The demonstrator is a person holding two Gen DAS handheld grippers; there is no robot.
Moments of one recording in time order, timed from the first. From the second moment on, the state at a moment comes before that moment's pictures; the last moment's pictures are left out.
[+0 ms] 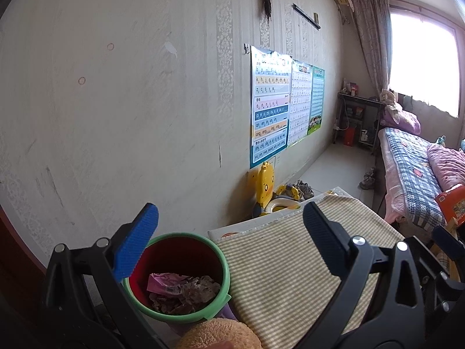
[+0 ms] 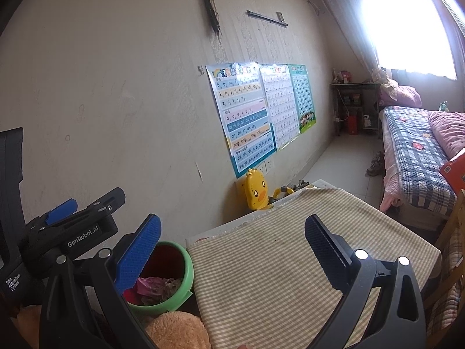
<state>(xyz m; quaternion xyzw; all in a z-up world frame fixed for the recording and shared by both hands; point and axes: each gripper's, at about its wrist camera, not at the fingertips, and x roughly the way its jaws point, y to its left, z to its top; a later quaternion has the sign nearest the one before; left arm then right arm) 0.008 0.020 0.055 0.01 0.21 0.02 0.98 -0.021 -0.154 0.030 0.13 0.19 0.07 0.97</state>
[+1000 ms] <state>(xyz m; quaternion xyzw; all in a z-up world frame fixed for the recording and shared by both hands) 0.017 0.020 0.040 0.02 0.23 0.02 0.97 -0.012 -0.158 0.013 0.14 0.22 0.07 0.96</state>
